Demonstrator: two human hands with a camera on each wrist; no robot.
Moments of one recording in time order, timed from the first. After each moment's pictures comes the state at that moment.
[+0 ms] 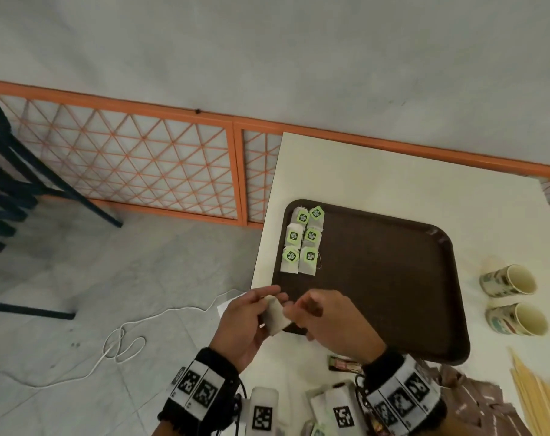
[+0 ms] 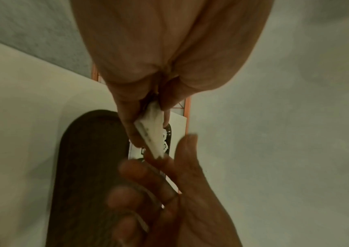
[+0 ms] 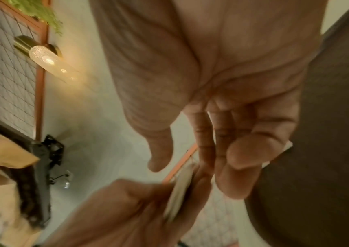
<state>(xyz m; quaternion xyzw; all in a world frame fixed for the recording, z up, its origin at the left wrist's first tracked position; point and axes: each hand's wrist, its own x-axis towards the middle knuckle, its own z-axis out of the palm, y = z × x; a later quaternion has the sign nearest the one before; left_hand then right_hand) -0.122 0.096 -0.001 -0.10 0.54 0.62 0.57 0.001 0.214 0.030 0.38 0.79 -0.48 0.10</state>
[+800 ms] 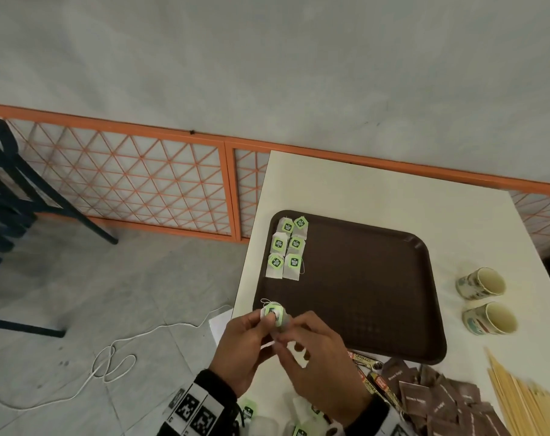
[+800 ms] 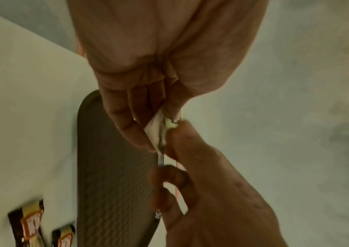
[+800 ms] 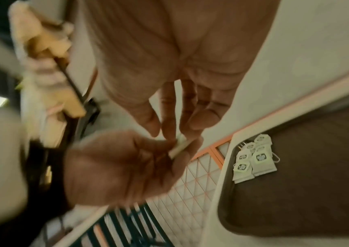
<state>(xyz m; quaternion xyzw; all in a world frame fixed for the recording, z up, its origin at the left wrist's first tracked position) -0.074 0.085 0.024 0.00 0.57 0.60 0.56 0.055 0.163 0.030 0.25 0.89 -0.36 -0.10</state>
